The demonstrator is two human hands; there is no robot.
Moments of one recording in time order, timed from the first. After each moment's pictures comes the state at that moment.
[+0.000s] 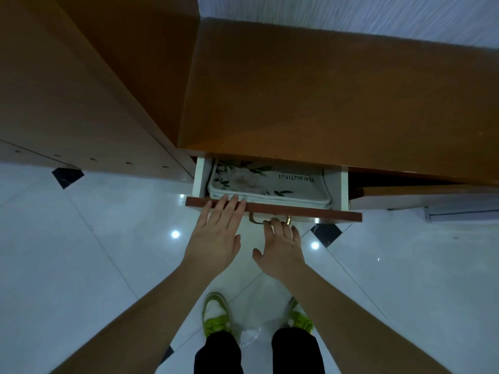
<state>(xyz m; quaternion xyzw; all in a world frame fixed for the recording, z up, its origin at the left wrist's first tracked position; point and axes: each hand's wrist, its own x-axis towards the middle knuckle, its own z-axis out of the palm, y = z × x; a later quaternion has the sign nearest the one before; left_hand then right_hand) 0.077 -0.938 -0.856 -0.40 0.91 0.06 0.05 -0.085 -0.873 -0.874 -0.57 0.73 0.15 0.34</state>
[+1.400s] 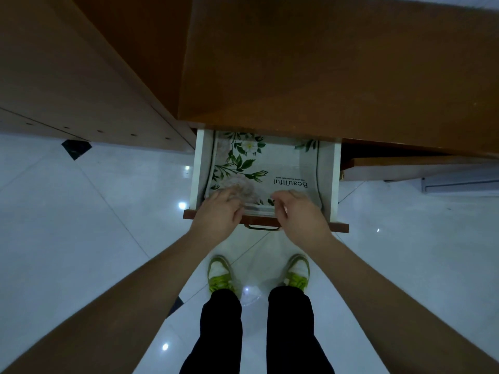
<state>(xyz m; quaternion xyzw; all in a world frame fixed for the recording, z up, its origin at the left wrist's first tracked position) 0.071 -0.922 -0.832 -0.45 0.84 0.30 0.07 -0.125 -0.856 -0.787 -0.58 0.74 -0.12 0.33</state>
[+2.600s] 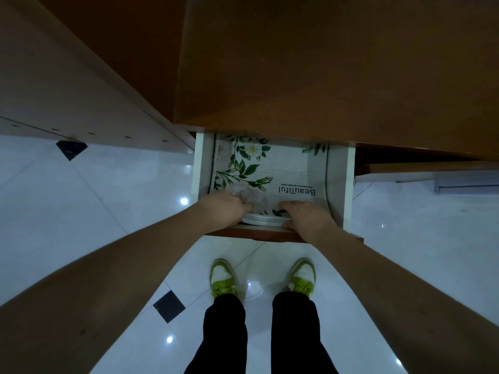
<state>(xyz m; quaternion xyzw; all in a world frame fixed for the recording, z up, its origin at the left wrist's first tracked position) 0.050 -0.985 -0.859 -0.15 0.92 0.16 0.31 -0.151 -0.892 -0.854 -0.61 0.64 0.21 0.41</state>
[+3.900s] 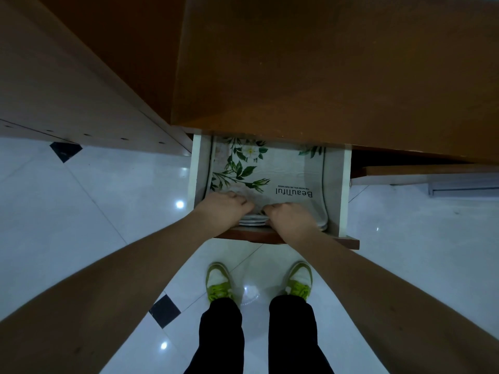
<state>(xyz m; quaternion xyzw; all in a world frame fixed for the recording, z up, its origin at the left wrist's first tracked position) 0.045 -0.977 -0.852 -0.20 0.92 0.14 0.30 -0.121 -0.899 -0.857 -0.71 0.61 0.20 0.29</state>
